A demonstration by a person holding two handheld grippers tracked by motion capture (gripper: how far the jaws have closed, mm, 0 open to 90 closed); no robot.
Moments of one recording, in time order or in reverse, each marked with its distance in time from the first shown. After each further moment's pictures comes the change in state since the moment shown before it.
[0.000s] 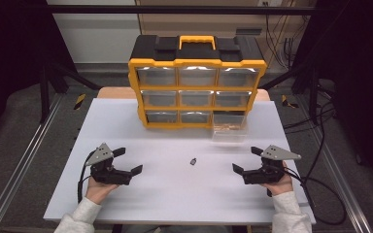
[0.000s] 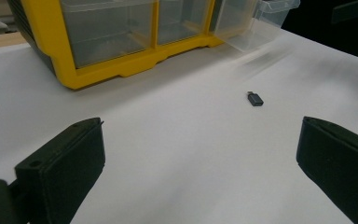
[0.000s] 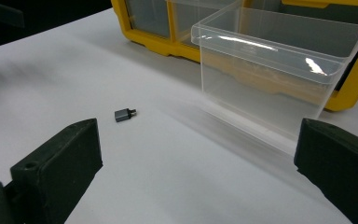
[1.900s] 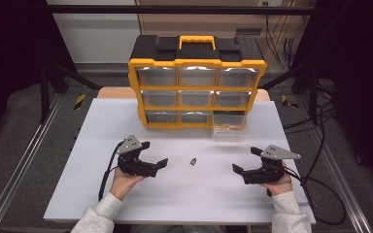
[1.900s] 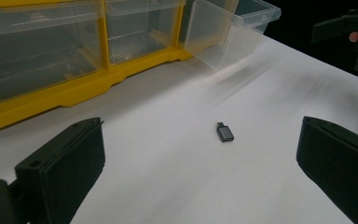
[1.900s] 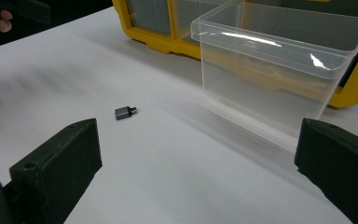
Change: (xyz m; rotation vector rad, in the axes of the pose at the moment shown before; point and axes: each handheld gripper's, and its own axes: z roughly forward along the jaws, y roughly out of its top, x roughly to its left) left arm -0.034 0.035 0.057 0.031 -0.050 -0.019; right arm -0.002 -0.002 0.002 0.005 0.011 0.007
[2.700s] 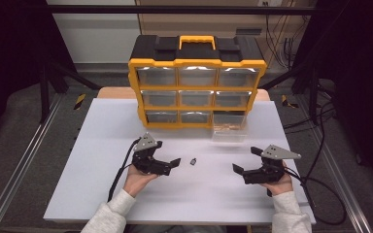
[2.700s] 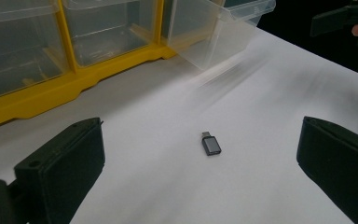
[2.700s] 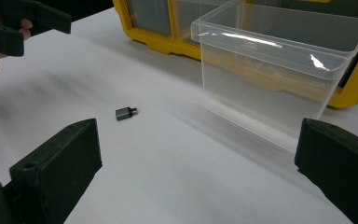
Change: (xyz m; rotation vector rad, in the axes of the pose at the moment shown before) left arm -0.016 0.008 0.034 0.038 -0.021 0.009; right arm -0.001 0.000 -0.001 -0.001 0.004 0.002
